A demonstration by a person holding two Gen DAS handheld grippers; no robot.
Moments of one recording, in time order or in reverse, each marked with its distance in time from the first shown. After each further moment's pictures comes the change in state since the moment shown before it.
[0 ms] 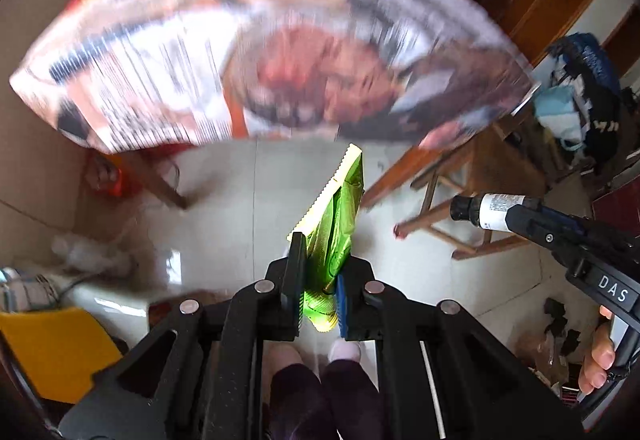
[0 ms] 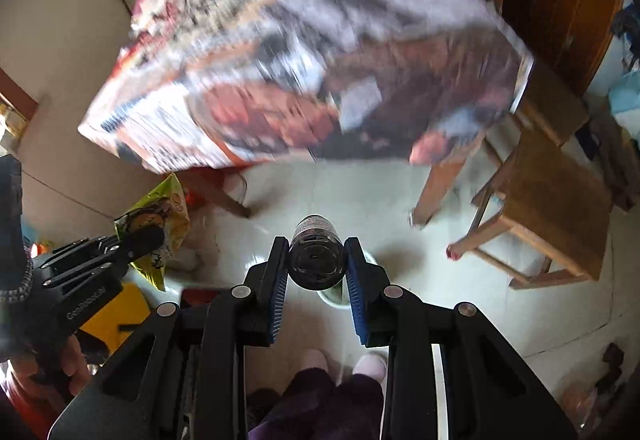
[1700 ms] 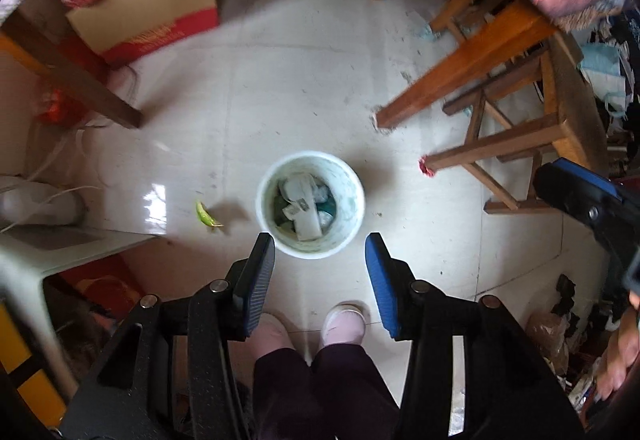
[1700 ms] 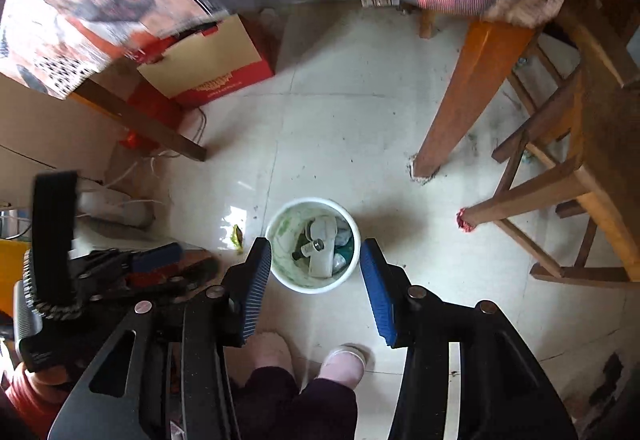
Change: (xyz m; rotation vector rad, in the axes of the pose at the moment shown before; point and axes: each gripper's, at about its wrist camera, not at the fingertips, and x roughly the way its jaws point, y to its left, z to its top) left arm 0.228 0.006 -0.062 -0.058 0.242 0.009; right arm 0.184 -0.073 -0.041 -0.050 0.167 -0.012
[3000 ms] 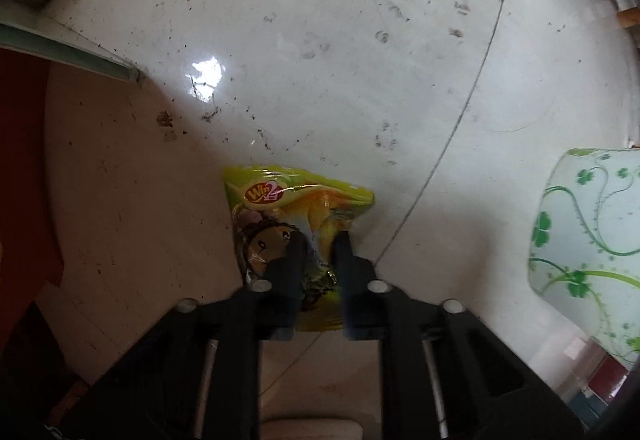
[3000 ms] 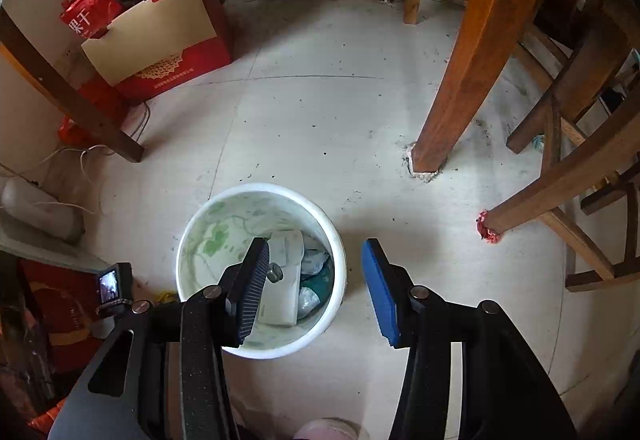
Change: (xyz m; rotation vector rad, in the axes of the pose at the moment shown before) left arm 0.431 0.266 -0.125 -0.535 0.140 0.146; right arm 0.204 -0.031 -0.063 0.005 -0.142 -0.112
